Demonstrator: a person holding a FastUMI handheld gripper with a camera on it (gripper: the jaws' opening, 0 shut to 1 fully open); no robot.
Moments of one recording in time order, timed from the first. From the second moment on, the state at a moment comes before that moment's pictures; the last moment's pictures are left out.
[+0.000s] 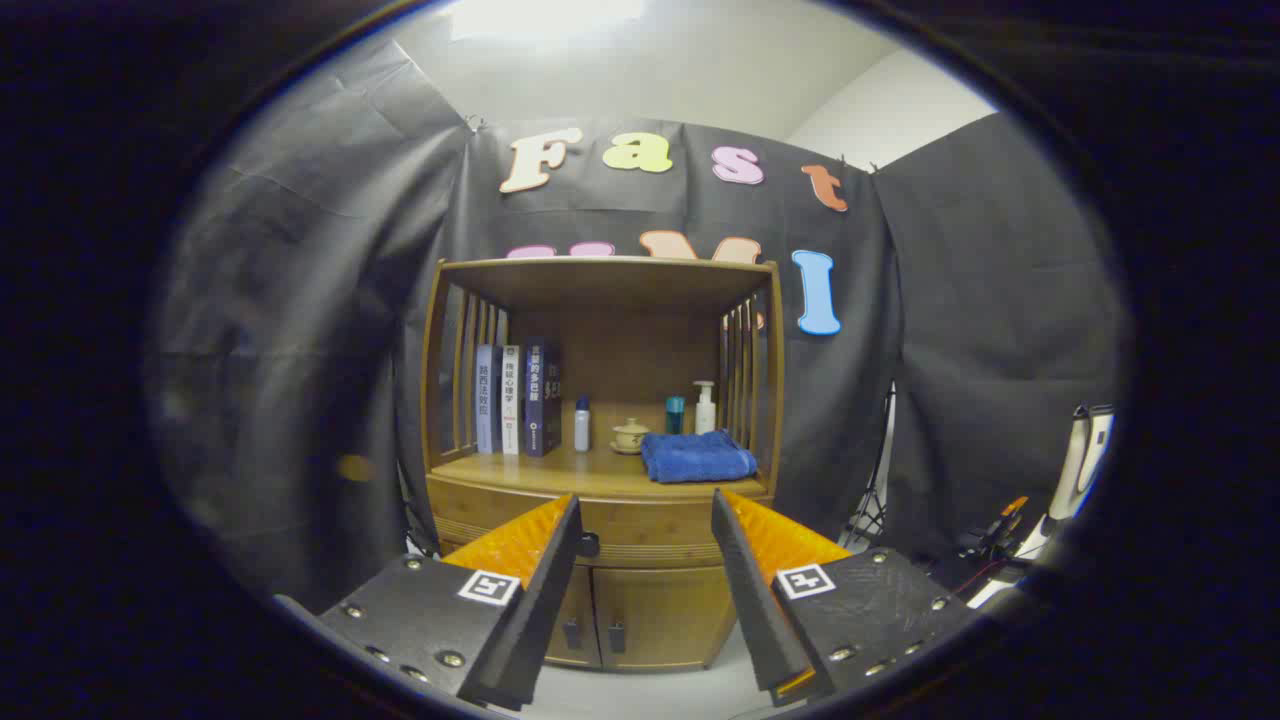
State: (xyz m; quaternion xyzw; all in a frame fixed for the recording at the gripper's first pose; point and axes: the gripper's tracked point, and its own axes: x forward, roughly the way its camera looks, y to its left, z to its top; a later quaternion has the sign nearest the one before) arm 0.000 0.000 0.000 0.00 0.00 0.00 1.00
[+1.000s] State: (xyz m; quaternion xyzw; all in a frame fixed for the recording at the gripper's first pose) arm 0.035 -0.015 -0.021 0.01 0.02 -0.06 1.00
